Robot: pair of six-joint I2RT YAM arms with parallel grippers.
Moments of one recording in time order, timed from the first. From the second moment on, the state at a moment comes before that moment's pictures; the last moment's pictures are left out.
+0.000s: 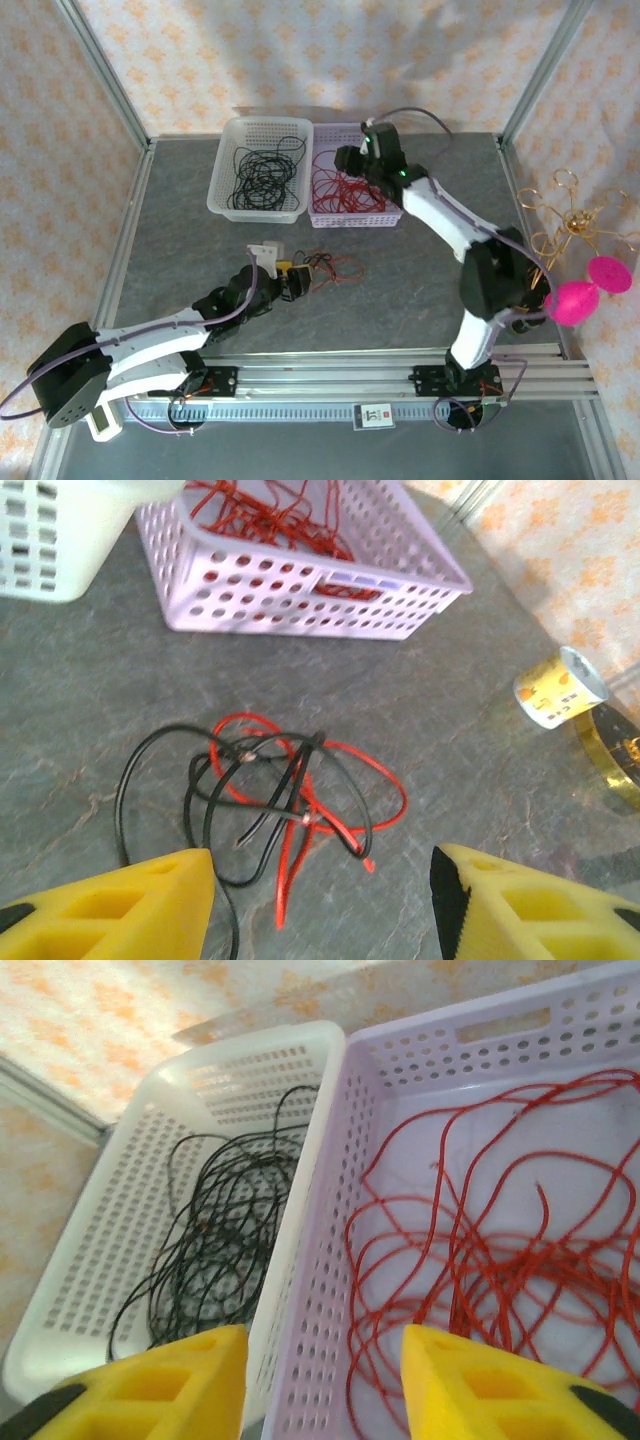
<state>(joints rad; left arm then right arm) -0.82 1.04 0.35 0.24 -0.20 -0.67 0.47 1.68 1.37 -0.22 -0.07 0.51</state>
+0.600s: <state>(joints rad) -0.74 1.38 0.67 -0.15 -0.27 -0.73 0.57 1.37 0.79 -0.10 -0.17 0.49</state>
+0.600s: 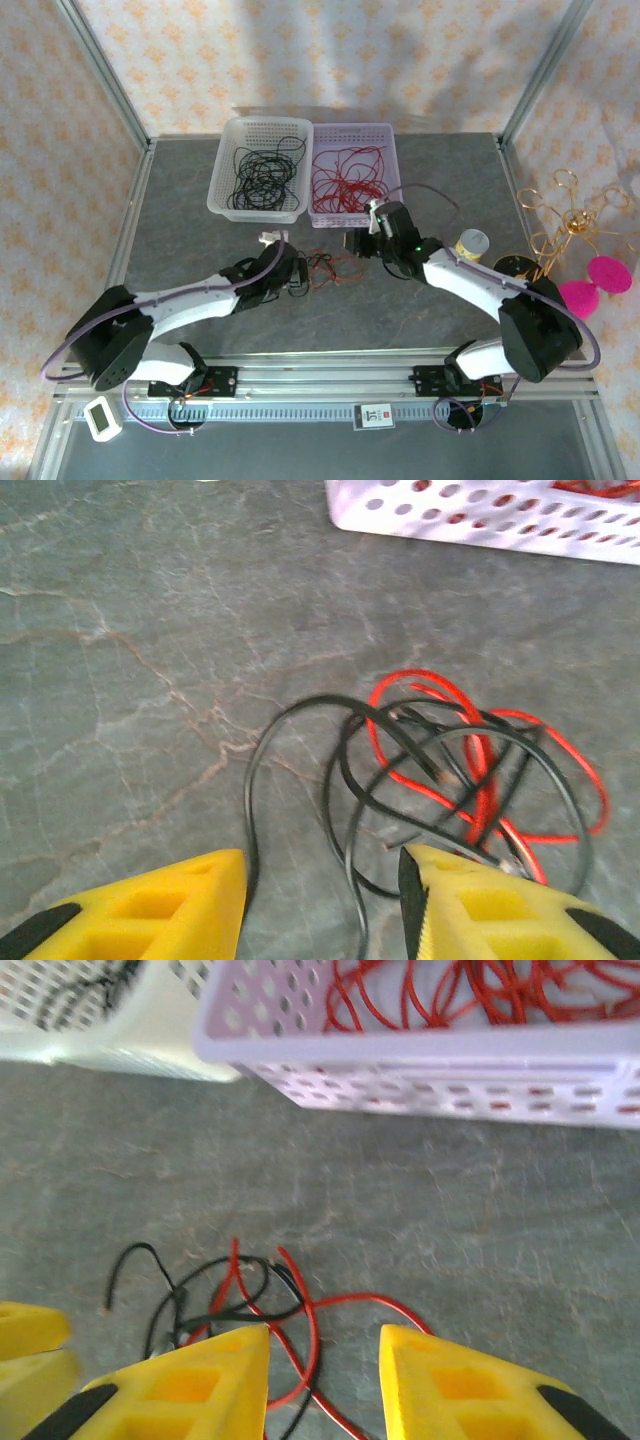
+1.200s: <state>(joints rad) -0.69 1.67 0.80 -0.21 -0.36 -0.64 0.57 1.31 0.68 -0.04 -0.18 0.50</state>
